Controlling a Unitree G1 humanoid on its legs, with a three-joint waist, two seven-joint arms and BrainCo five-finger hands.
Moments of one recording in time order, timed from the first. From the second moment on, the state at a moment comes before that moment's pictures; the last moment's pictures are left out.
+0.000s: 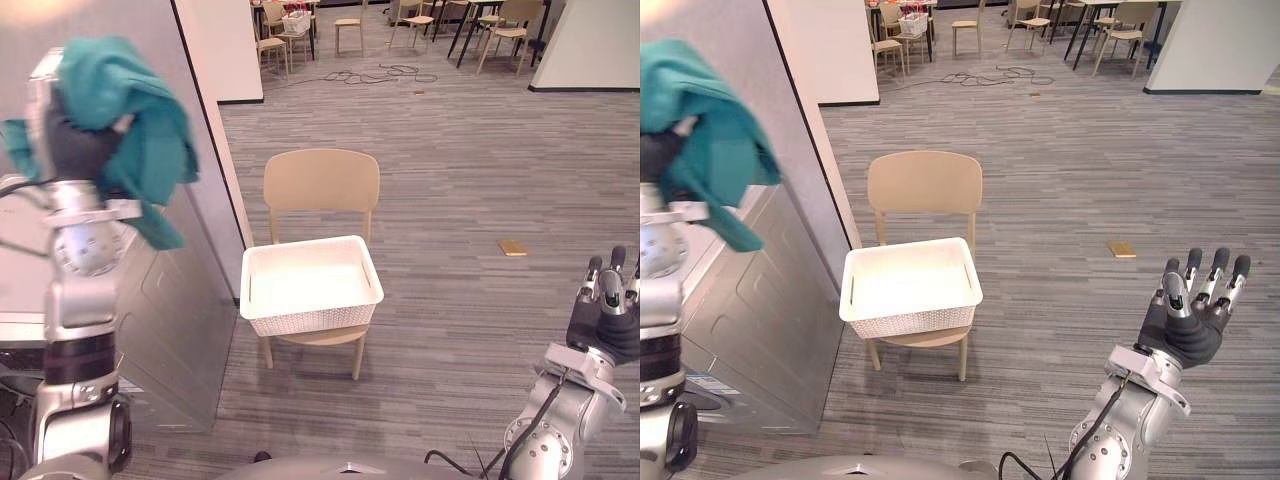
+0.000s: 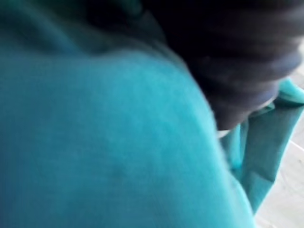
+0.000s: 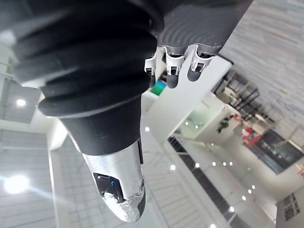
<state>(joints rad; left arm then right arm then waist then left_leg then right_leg) -0.32 0.46 0.40 -0.18 0.34 -0.18 0.30 0.26 -0.02 -0.49 -0.42 0.90 -0.31 -0.07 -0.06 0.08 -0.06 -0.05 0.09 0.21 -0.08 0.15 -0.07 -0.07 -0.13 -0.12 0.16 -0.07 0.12</state>
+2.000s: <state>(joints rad) 0.10 -0.07 0.50 0.86 -0.74 -0.18 0.05 0.14 -0.01 -0.47 1.07 0.54 -0.13 -0.08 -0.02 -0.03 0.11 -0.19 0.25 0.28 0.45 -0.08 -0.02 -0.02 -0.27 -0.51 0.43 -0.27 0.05</state>
